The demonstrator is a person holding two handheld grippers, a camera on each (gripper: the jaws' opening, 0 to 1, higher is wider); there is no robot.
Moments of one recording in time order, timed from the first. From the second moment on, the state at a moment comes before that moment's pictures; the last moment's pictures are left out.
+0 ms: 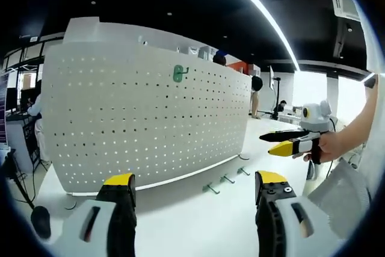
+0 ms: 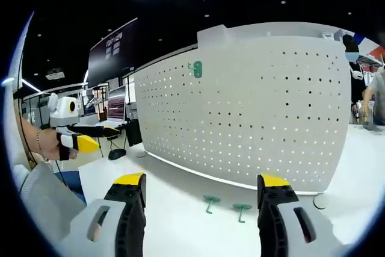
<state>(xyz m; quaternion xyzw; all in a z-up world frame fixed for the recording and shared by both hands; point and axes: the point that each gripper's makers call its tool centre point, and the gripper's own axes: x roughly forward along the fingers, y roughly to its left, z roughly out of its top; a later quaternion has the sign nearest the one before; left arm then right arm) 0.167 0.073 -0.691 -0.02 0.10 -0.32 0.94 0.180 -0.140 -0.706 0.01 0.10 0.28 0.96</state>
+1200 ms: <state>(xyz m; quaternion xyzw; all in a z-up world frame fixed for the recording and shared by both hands) 0.138 0.105 -0.721 -0.02 0.17 -0.34 0.93 0.129 -0.186 -0.748 0.00 0.18 0.25 0.95</state>
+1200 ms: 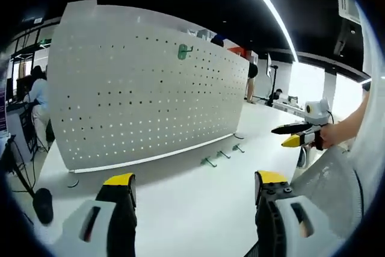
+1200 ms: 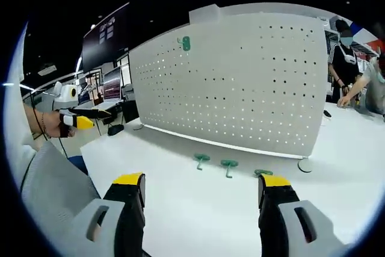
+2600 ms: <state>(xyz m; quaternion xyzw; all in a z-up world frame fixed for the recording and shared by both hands) 0.175 0.014 -0.754 0.16 0.27 -0.52 0.79 0.128 -0.188 -0.757 -0.01 0.20 0.25 0.95</state>
